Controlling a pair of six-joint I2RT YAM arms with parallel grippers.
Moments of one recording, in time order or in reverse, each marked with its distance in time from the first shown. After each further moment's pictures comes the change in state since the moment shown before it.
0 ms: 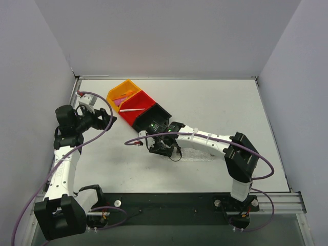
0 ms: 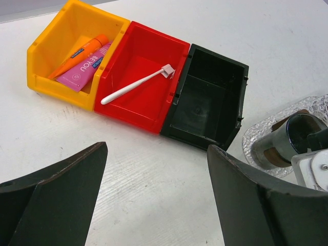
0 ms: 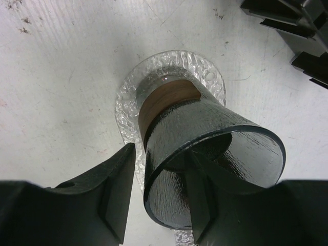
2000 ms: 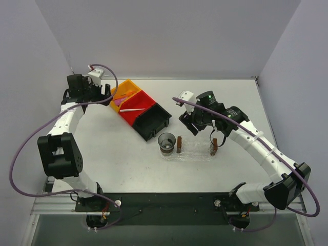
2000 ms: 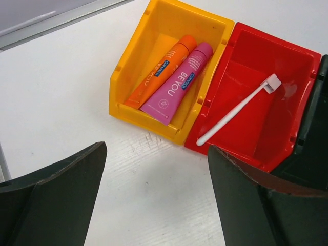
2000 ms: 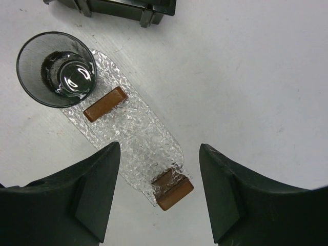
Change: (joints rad) left arm -0.048 0.606 0.496 -0.080 -0.243 0.221; right arm -0.372 -0.483 -0.035 -0.013 -0.129 0.106
